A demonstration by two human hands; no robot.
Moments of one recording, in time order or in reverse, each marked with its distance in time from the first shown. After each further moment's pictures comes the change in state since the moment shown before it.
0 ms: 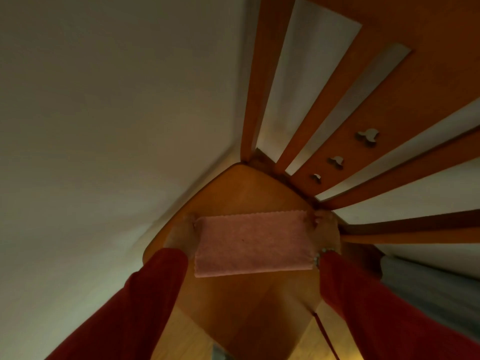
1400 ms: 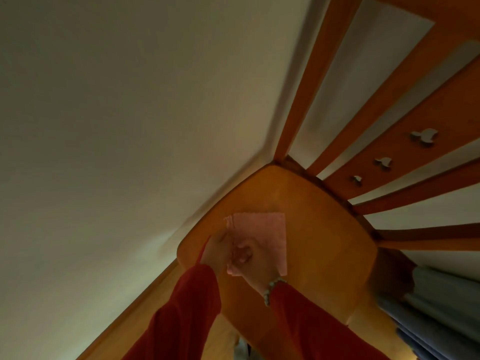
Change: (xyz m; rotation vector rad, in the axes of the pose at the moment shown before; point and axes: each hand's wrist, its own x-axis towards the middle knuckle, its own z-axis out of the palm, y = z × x) left_hand -0.025 -0.034 0.017 -0.621 -0.135 -0.083; right_hand -0.146 -0.077 0.124 0.137 -0.518 -0.335
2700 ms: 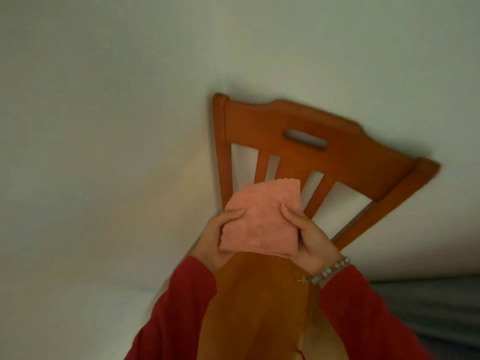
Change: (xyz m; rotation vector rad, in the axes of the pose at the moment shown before) left_hand -0.183 0.246 0.019 -0.766 -0.668 0.211; right_hand -0.177 -0.109 -0.253 1.265 -0.077 -0.273
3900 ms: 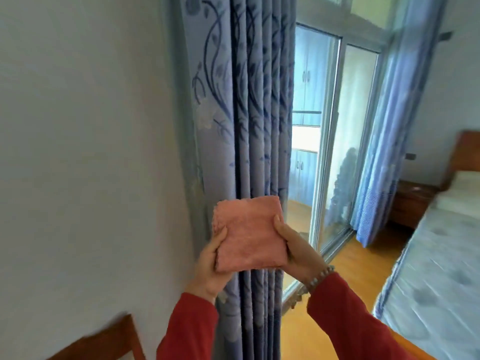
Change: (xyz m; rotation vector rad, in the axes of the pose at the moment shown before) left_hand -0.333 -0.069 0.457 0.354 -1.048 -0.460; right_hand -0.605 -0.073 0.149 0.081 0.720 -1.229
